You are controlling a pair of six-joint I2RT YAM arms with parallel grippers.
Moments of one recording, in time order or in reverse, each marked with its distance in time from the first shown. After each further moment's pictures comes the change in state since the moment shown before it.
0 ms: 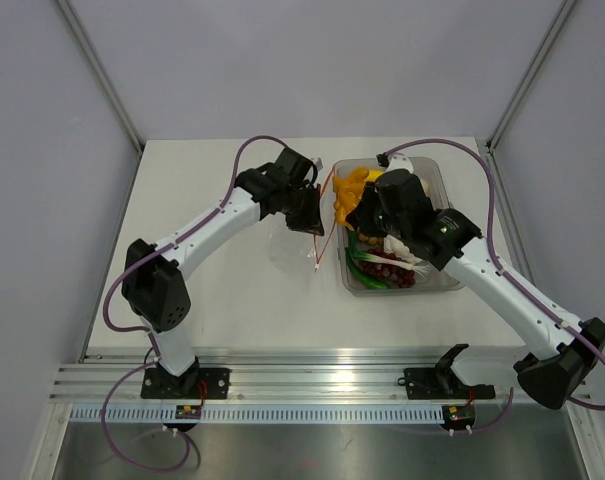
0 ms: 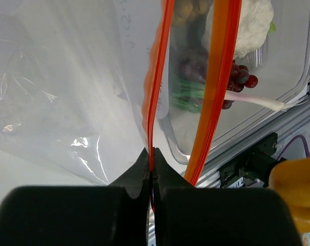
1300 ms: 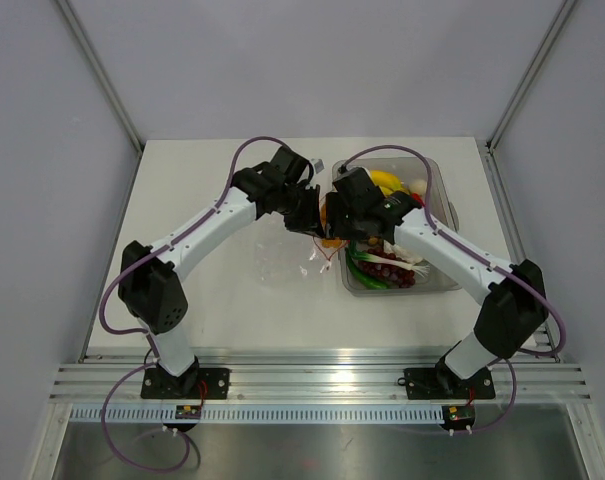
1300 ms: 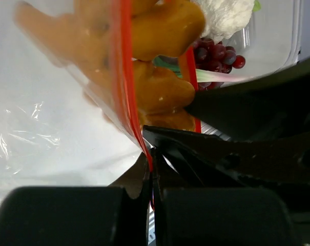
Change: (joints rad) left arm 0.000 -0.023 -0.008 -0.013 0.088 0.040; right arm 0.000 0.328 0.067 0.008 -0.079 -0.014
